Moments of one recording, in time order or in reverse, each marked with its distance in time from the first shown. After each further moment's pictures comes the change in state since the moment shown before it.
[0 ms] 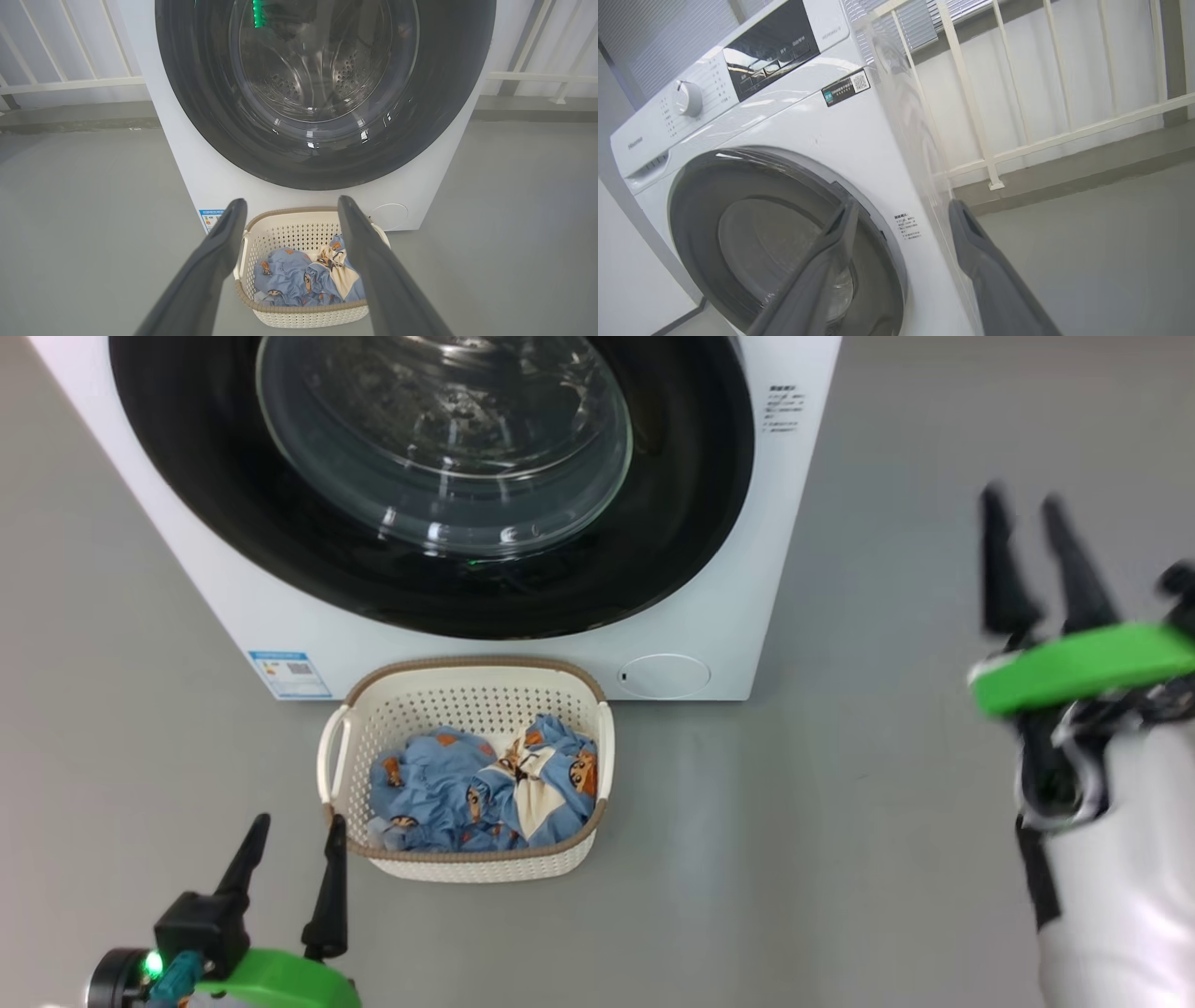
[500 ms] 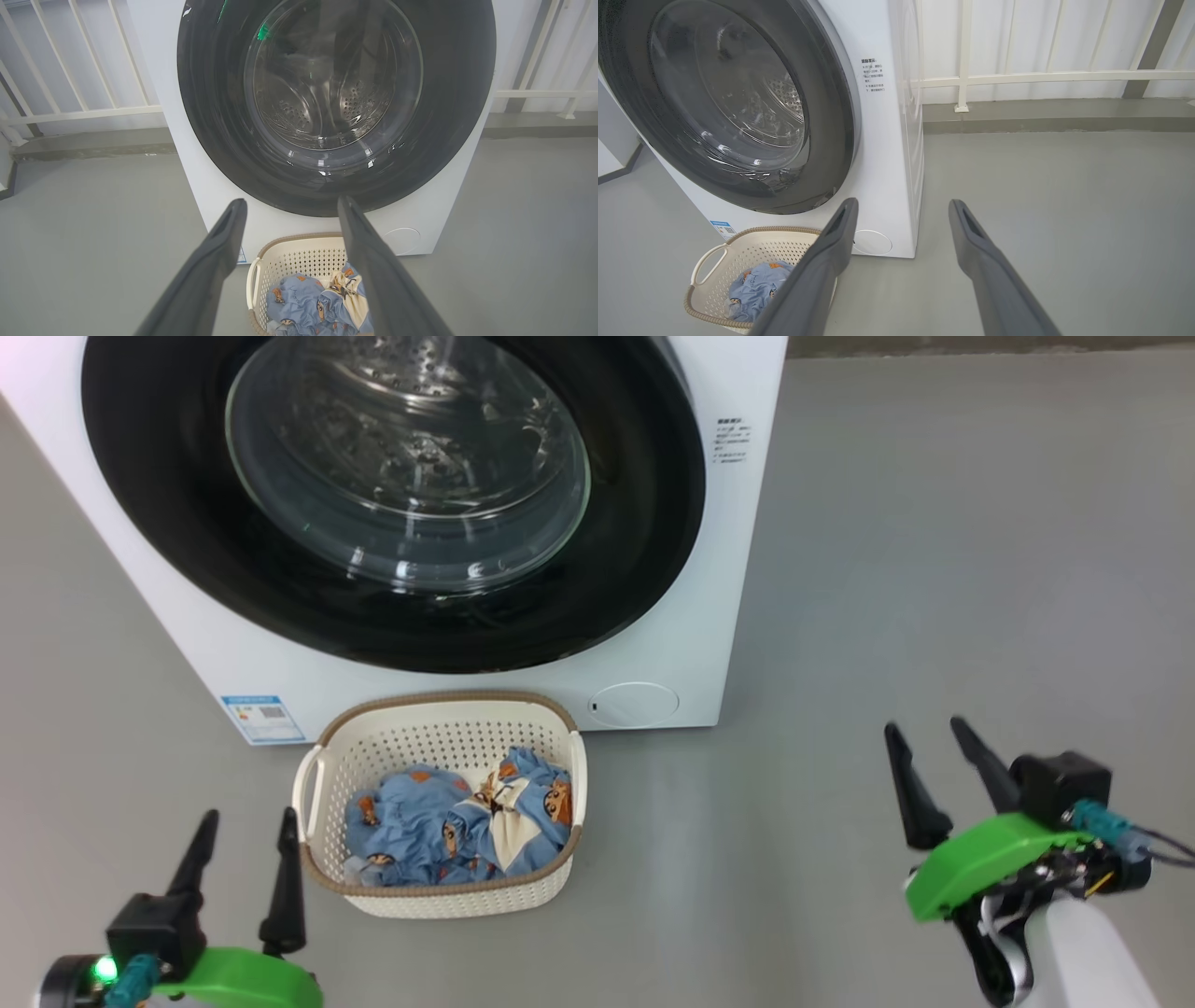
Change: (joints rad) left arm -0.001 0.029 0.054 -0.014 0.003 0.025 0.000; right arm 0.276 -0.006 0.095 0.070 -0.279 0.000 -0.020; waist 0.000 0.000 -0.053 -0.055
